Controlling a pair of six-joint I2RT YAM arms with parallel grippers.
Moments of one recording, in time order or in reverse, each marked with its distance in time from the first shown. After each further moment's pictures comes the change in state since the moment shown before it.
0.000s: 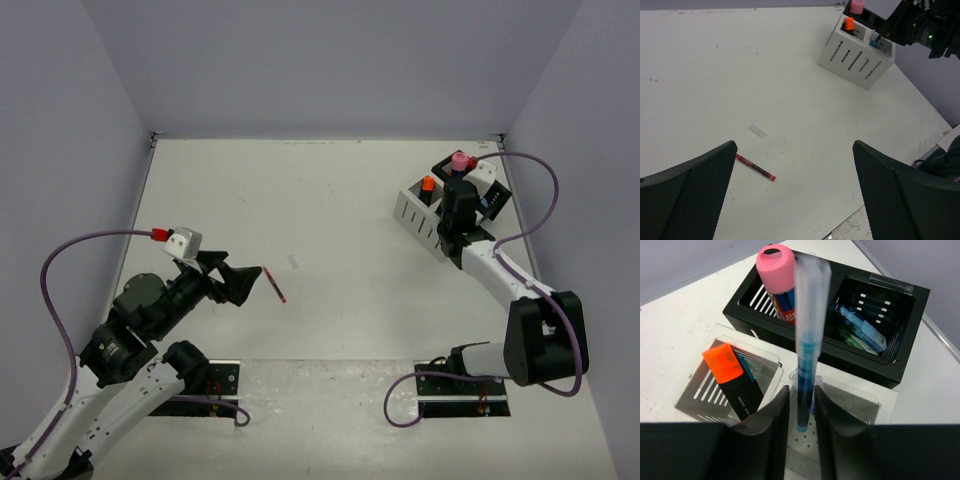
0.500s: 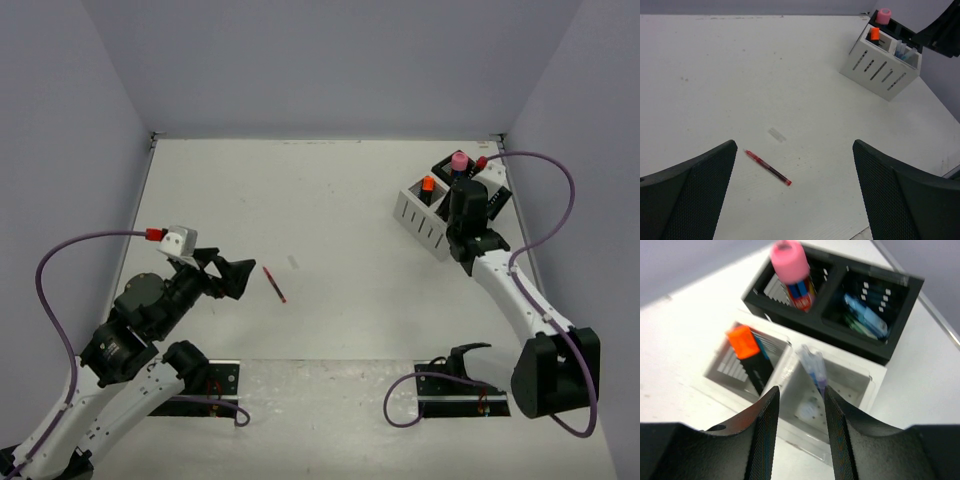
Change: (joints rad) left arm 0.000 0.000 -0.017 0.004 -0.112 0.014; right arm 0.005 -0.127 0.028 -0.215 -0.066 0.065
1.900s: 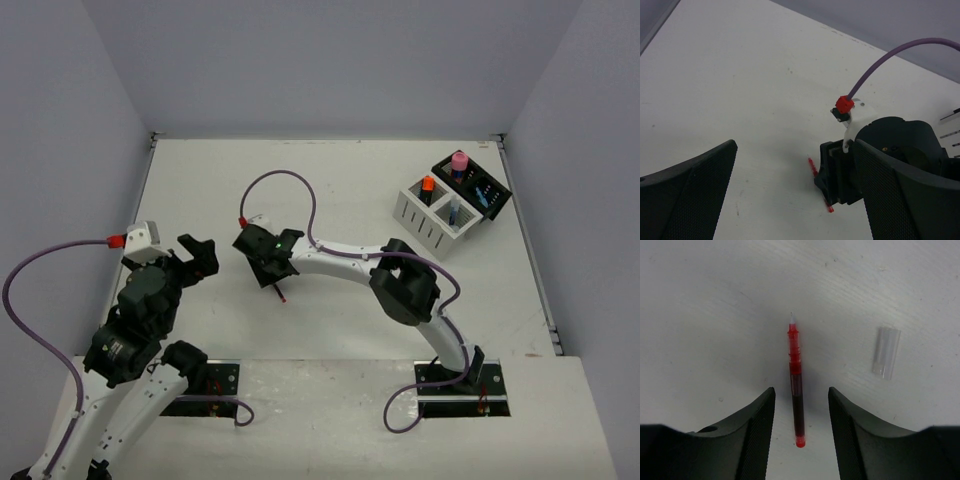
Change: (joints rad) left arm 0.195 0.011 0.011 -0.123 -0.365 -0.184; right arm 0.927 1.006 0.997 -0.621 -0.232 0.141
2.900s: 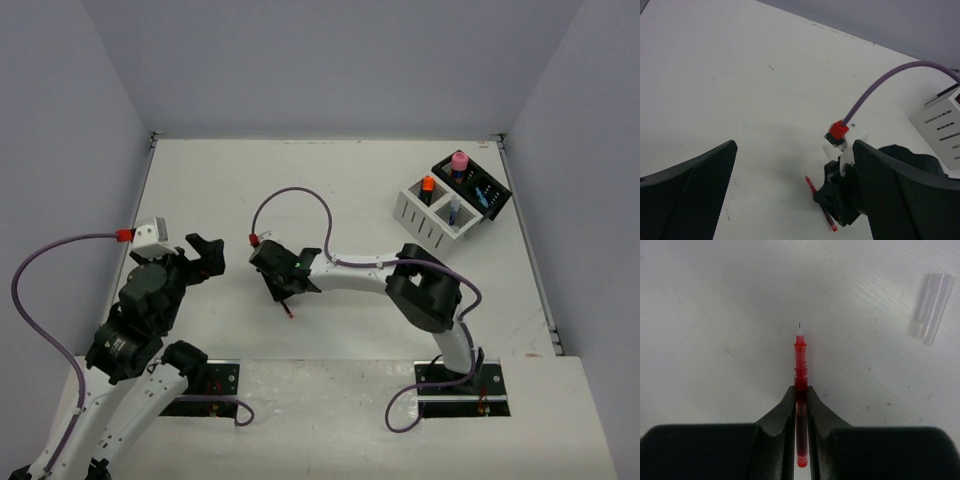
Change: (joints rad) left arm 0.001 0.026 -0.003 0.047 0.111 0.041; right arm 0.026 -0.157 -0.342 0.265 -0.115 -0.002
